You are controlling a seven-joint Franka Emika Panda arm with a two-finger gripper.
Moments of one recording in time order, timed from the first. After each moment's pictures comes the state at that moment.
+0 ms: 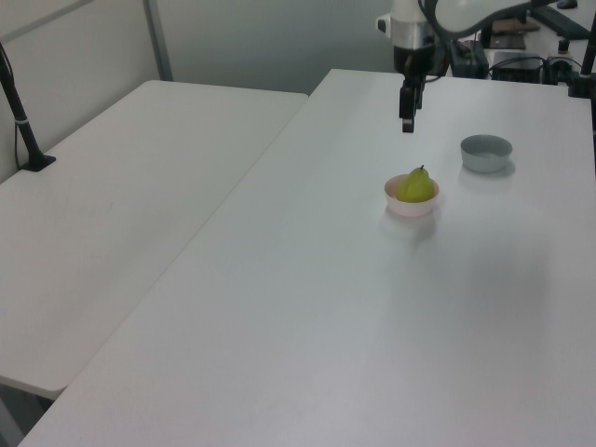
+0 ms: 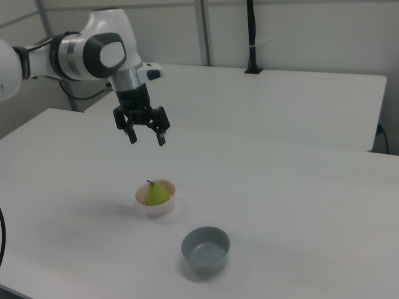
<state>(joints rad) 0.05 0.18 -0.02 -1.66 -0.11 1.84 -0.04</state>
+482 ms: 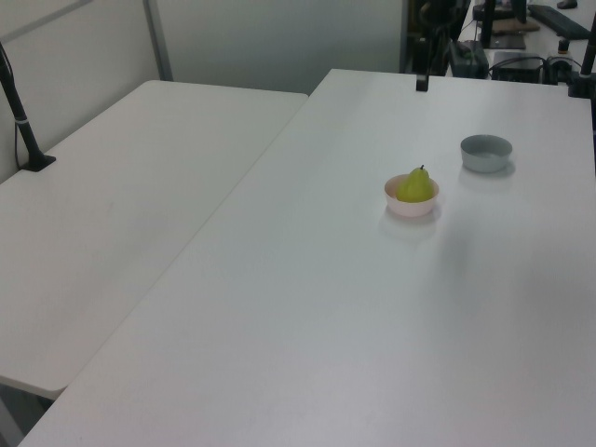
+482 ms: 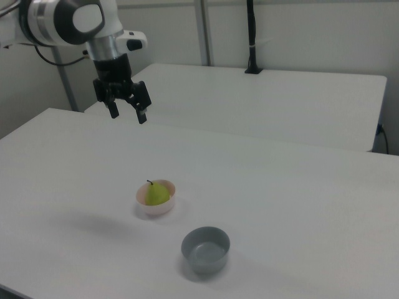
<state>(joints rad) 0.05 0.06 -0.03 -1.59 -0.05 1.67 0.06</state>
